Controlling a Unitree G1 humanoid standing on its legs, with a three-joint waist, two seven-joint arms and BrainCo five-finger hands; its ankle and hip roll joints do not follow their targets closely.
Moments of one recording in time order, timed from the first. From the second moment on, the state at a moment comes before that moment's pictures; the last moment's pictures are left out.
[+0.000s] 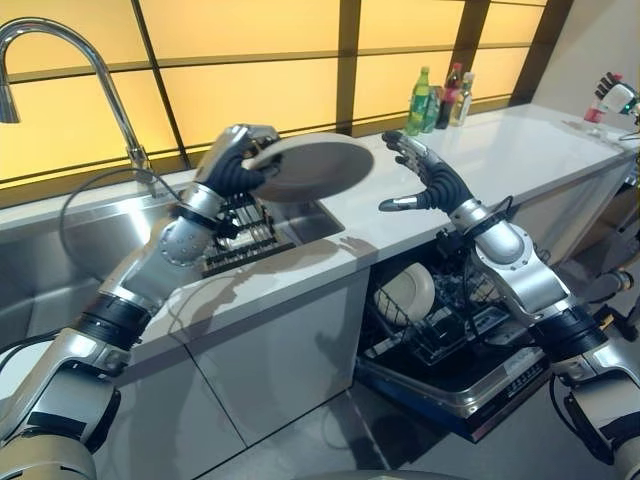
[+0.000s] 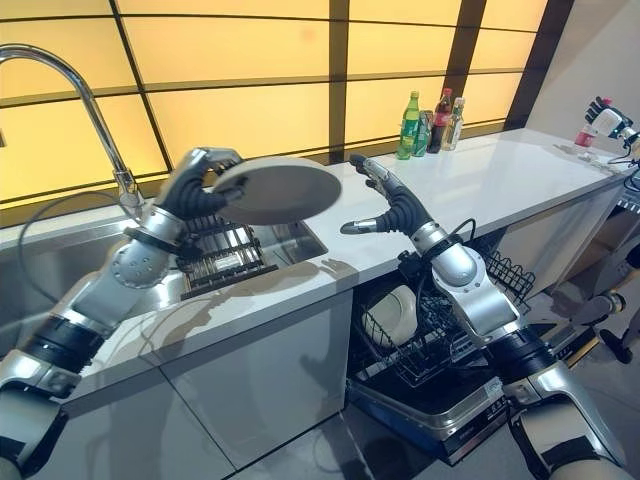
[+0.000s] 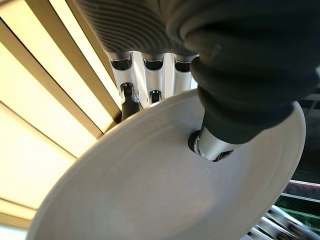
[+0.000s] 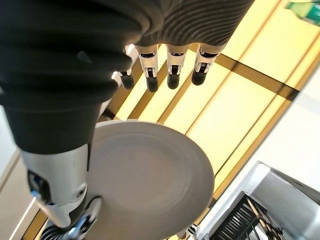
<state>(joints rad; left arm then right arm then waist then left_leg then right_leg) -0.66 0.78 -0.44 0.19 0.09 -0.34 0.21 -0.63 -0.65 0.37 0.16 0.32 -0.13 0.07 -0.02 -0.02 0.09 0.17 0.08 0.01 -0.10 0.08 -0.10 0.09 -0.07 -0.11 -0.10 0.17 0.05</state>
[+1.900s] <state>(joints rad) -0.40 0.88 -0.33 0.13 0.02 -0.33 0.06 -0.50 -0.96 0.19 0.48 0.09 -0.02 -0.08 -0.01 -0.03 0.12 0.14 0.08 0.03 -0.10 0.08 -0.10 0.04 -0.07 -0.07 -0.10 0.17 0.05</state>
